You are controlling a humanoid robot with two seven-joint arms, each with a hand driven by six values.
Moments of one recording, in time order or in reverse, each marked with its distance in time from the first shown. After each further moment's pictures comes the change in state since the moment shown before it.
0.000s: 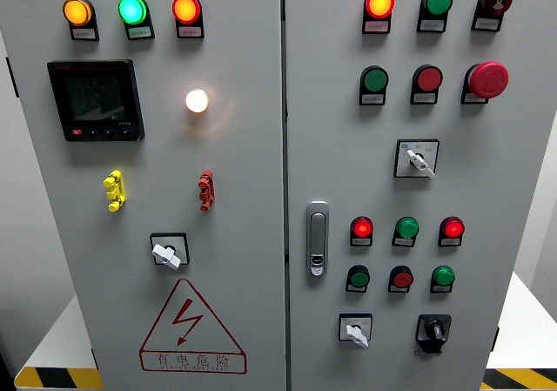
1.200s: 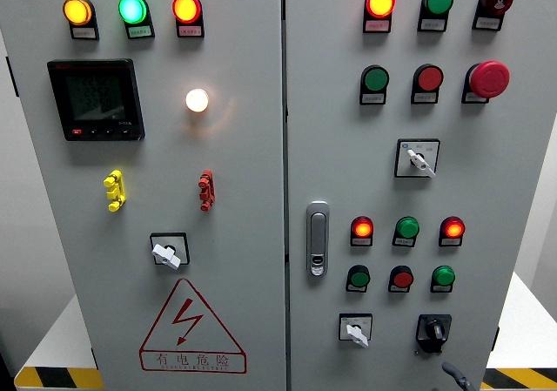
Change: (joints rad) left arm 0.000 0.000 0.000 0.000 0.000 0.000 0.000; right arm 0.280 0.013 0.008 0.149 -0.029 -0.069 -0.105
